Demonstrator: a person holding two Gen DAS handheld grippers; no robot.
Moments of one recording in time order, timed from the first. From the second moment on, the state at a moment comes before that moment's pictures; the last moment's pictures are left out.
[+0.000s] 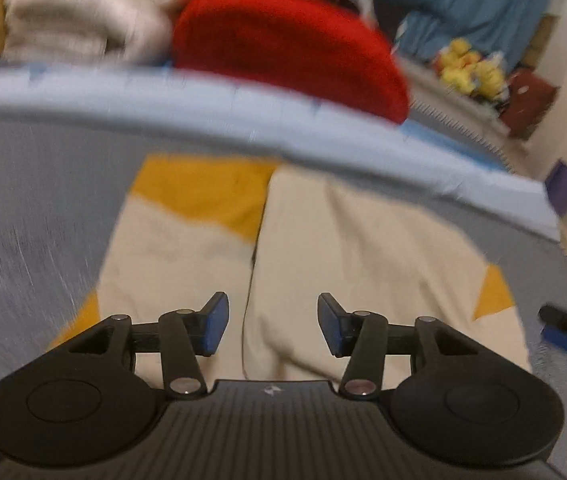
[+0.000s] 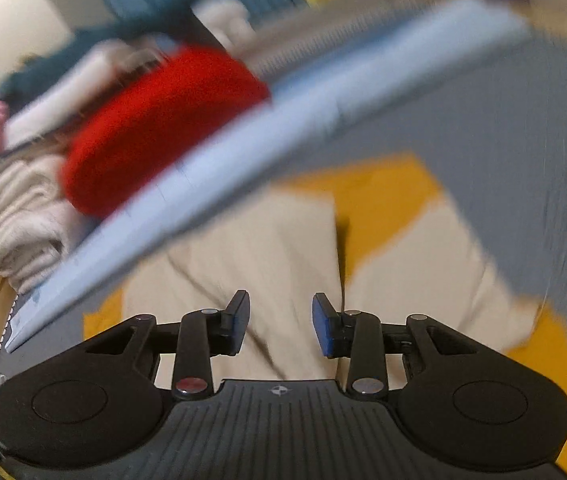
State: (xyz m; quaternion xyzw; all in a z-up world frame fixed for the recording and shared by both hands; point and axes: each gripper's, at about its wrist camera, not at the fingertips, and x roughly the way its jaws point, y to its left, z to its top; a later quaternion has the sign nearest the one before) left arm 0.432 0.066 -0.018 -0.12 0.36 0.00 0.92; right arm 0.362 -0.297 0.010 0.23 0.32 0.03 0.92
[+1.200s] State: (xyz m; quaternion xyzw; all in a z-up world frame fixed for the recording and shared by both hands) left arm -0.063 0.086 0.114 -0.06 0.19 -0.02 0.98; right arm -0.092 -0.428 0.111 0.16 0.08 -0.02 0.98
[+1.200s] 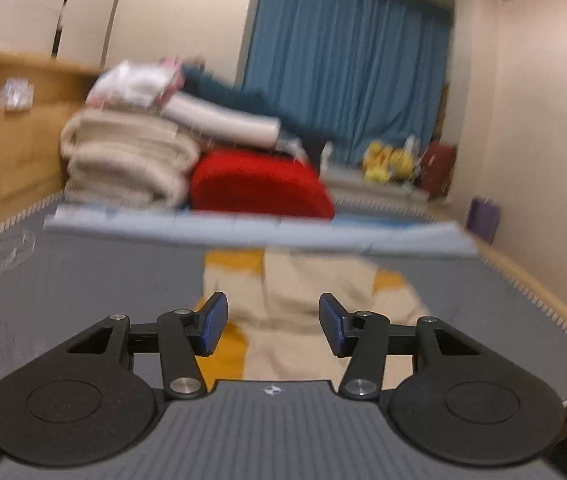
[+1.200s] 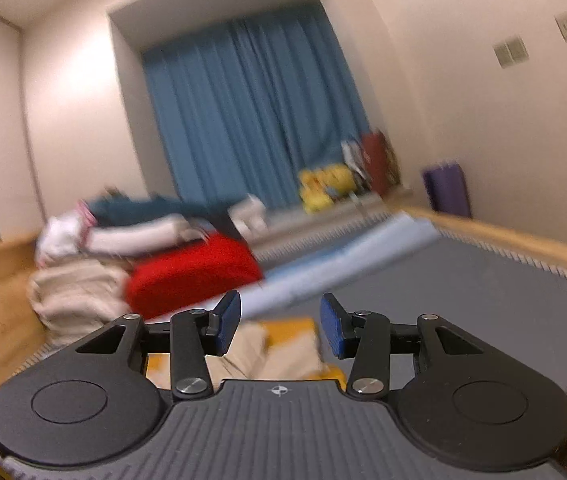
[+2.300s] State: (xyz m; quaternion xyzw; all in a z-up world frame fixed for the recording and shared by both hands) left arm 0.046 0.181 -0.082 -0.09 0.47 0.11 0.87; right arm 0.069 -0.398 -0.099 0.14 0.42 -0.08 0.90
